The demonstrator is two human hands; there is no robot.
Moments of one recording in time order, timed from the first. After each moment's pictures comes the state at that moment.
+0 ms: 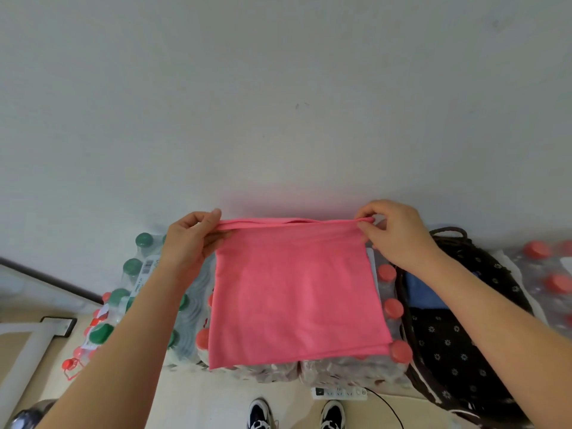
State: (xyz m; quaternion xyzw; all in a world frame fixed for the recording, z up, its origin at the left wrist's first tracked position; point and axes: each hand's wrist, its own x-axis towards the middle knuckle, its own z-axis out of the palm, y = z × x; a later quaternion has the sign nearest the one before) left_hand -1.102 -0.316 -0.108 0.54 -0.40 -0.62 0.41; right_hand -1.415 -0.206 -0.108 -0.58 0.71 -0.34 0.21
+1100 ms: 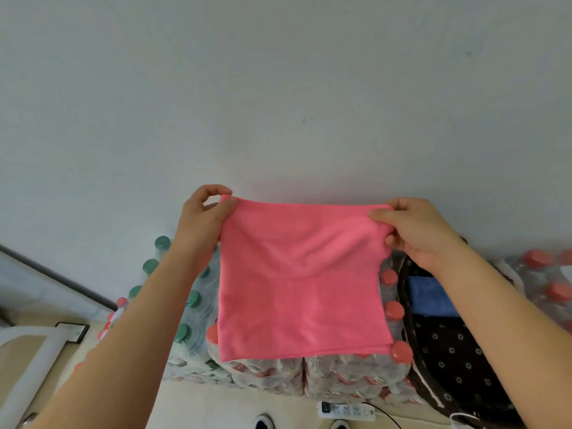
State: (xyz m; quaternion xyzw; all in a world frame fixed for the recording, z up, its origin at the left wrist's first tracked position) left_hand -1.120 -0.292 -0.048 0.52 -0.52 -0.52 0.43; right_hand -1.410 -0.198 -0.064 -0.27 0.69 -0.50 0.46
